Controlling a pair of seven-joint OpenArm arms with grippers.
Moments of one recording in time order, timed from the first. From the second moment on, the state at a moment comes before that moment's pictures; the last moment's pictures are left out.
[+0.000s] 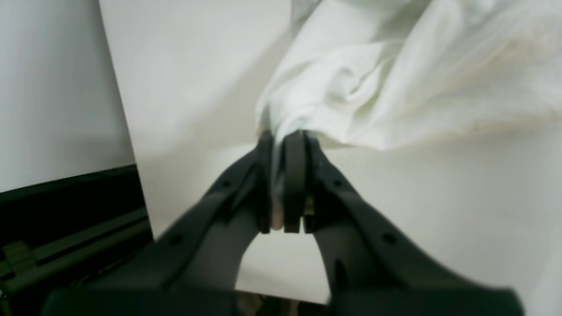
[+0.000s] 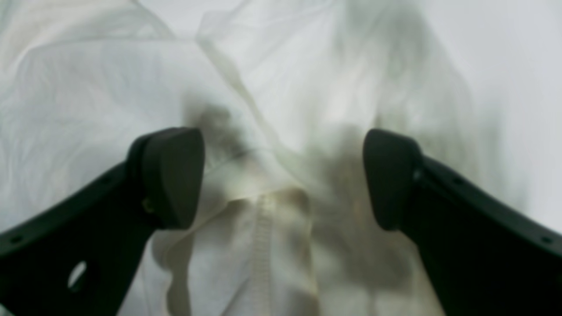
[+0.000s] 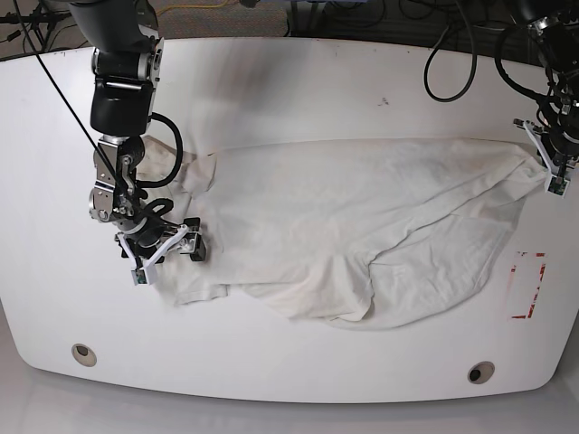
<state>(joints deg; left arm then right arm) 10.0 -20.9 -35.1 102.7 -2.9 -41.0 56.5 21.1 12.7 9.5 53.7 15.5 28.0 -30.1</state>
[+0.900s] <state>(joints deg) 10.0 -20.9 -35.1 102.7 -3.1 -41.0 56.5 22.5 9.5 7.0 53.5 15.2 27.9 -29.7</state>
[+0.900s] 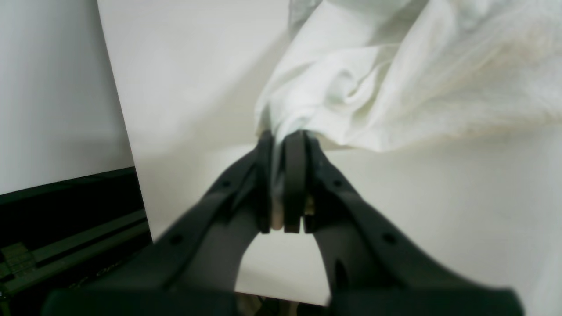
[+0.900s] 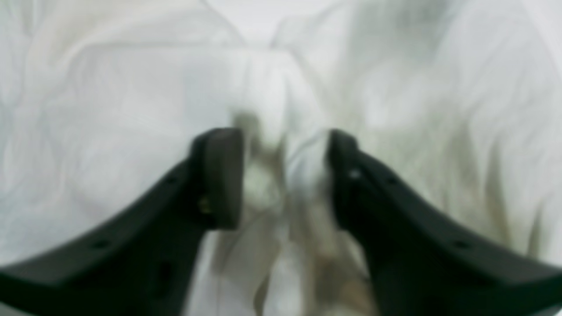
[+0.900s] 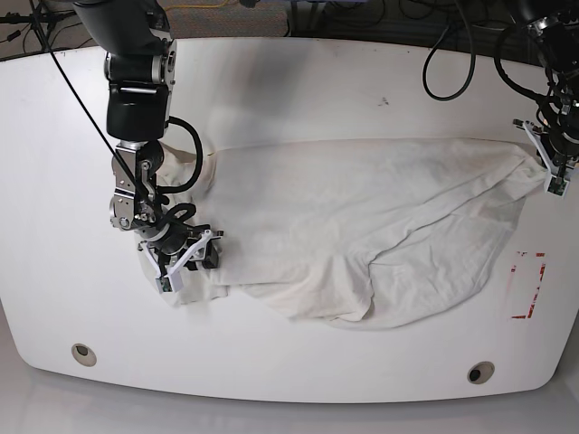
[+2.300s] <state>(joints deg) 7.9 -19.7 -35.1 102.7 -3.0 -40.9 56.5 14.5 9.8 7.2 61.3 15.6 27.5 -31.7</state>
